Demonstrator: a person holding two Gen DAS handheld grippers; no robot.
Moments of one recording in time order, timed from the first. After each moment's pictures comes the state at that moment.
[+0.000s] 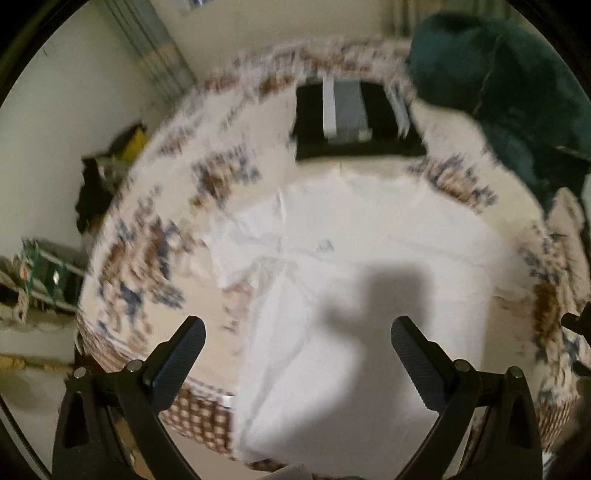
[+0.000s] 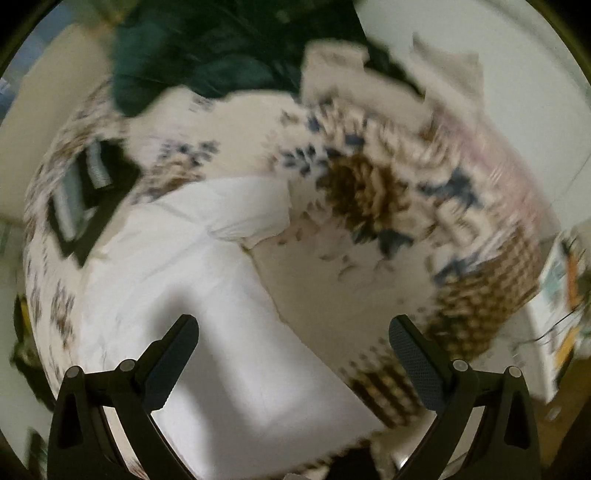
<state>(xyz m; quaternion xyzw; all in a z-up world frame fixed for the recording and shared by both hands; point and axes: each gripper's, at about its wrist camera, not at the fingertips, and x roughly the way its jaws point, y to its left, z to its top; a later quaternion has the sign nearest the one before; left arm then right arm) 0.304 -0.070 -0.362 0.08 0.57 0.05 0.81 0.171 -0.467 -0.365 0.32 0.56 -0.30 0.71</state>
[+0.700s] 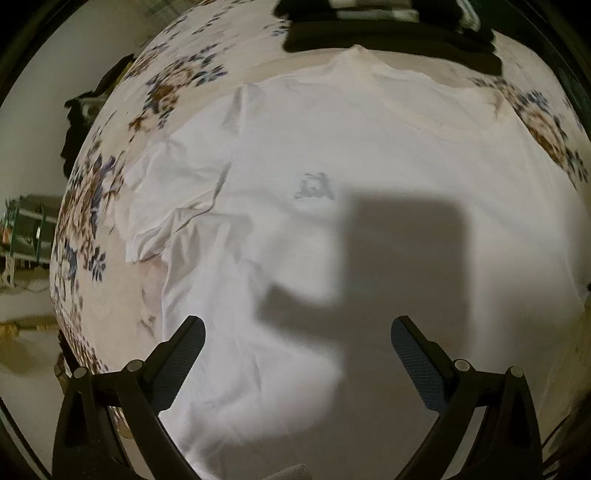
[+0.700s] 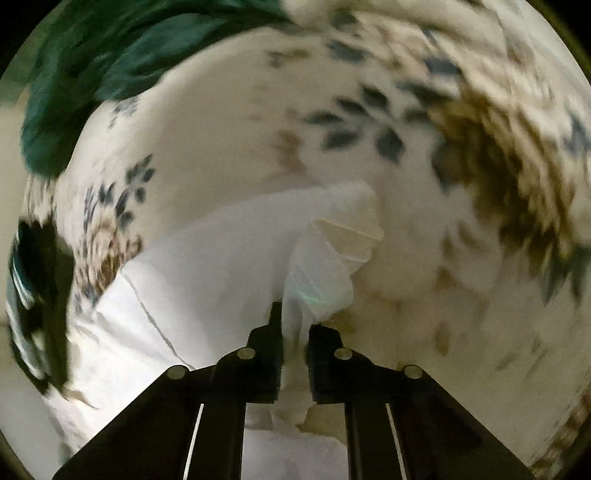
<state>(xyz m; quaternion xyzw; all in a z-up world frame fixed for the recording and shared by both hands) 0.371 -0.076 -0.526 0.05 0.66 0.10 0.75 0.337 -0.477 -0.597 0.39 0.50 -0.35 0.69</state>
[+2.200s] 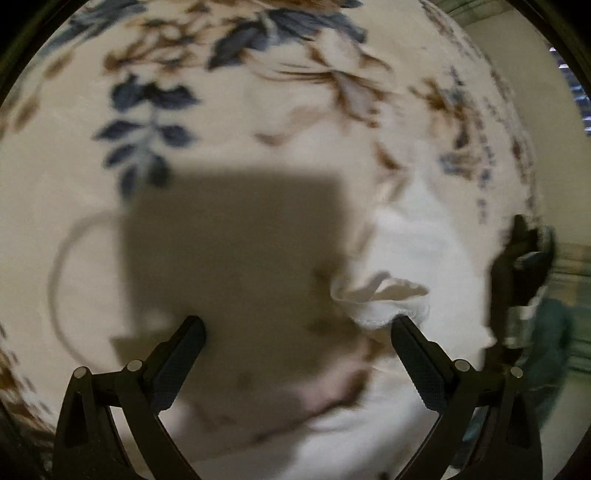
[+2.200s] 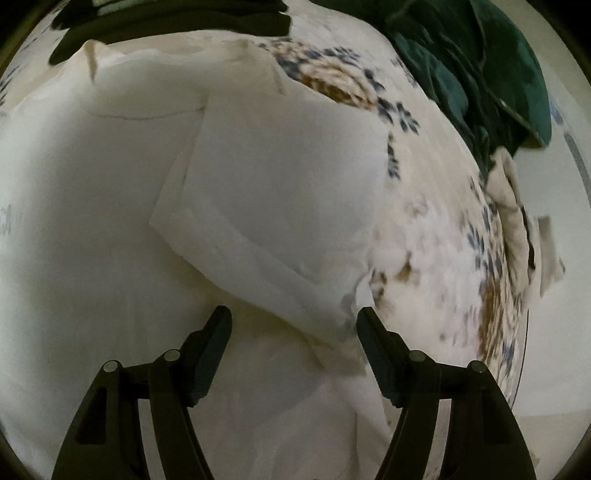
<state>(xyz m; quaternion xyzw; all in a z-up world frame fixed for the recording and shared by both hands) 0.357 0.237 -0.602 -0.51 0.54 0.18 0.65 0.371 -0.233 -0.590 -0.08 0.63 -0.22 0.74</state>
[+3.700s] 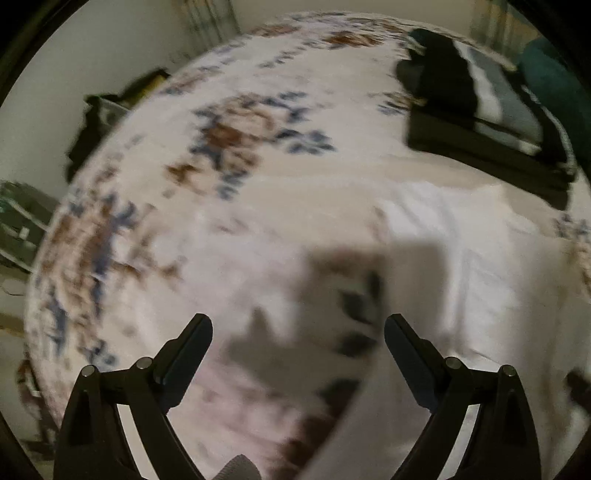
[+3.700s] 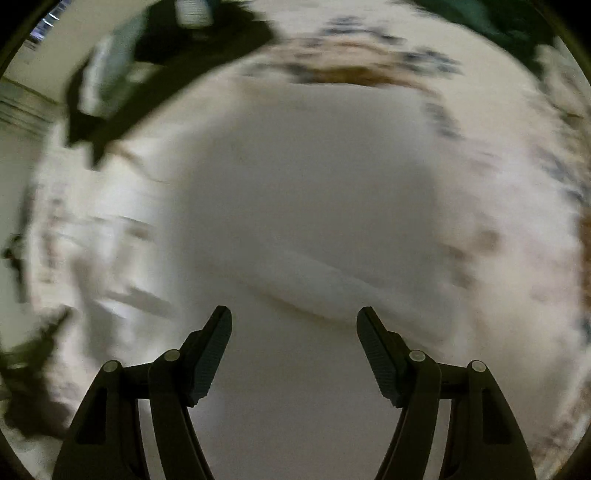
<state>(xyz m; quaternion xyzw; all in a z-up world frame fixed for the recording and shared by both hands) 0.447 0.074 -0.542 0.01 0.54 0.13 0.83 0.402 -0.262 -0.549 0.21 0.64 -0.07 0.74</state>
